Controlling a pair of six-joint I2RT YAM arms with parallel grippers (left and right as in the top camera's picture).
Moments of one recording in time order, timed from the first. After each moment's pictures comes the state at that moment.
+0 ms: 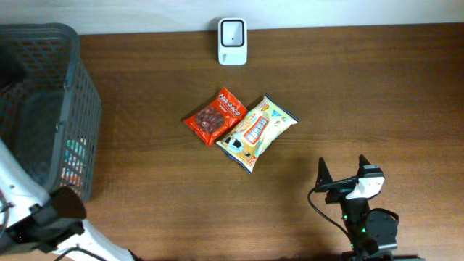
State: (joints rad) left arm 0.53 1.98 2.57 -1.59 -0.07 -0.21; right arm 0.09 0.02 0.01 -0.08 0.02 0.11
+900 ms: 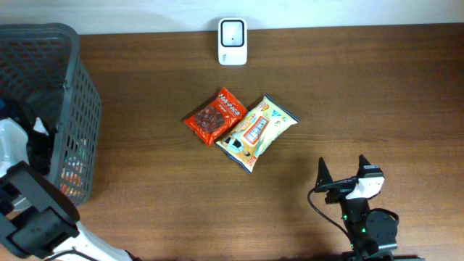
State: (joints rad) left arm 0.63 1.97 1.50 -1.03 0.08 -0.08; right arm 0.09 0.02 0.01 -0.08 0.02 0.11
